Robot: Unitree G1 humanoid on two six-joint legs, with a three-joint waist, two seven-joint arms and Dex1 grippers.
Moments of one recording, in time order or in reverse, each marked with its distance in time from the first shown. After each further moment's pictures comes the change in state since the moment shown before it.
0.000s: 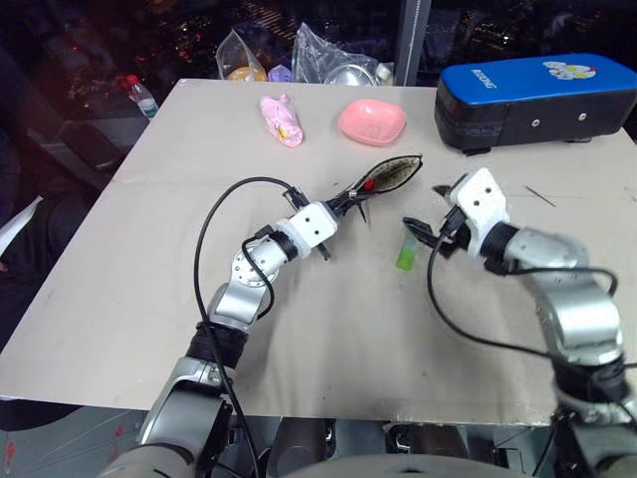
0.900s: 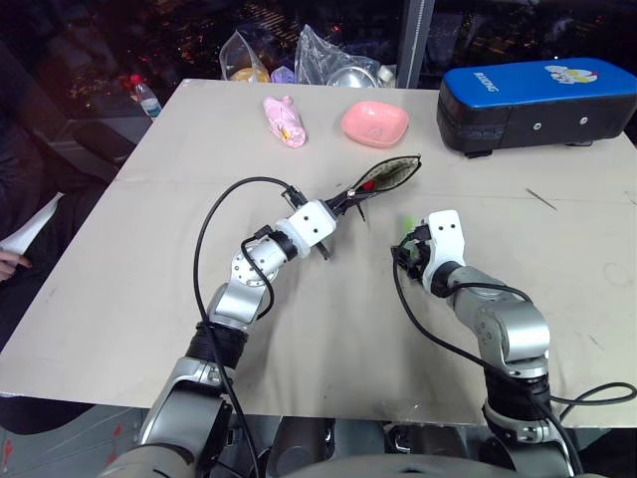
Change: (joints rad) left arm 0.000 0.000 -0.001 0.000 -0.006 0.012 0.004; right arm 0.031 0.283 -0.023 0.135 0.079 0.247 -0.310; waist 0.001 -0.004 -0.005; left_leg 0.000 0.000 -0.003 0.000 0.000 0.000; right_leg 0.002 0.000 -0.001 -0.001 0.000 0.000
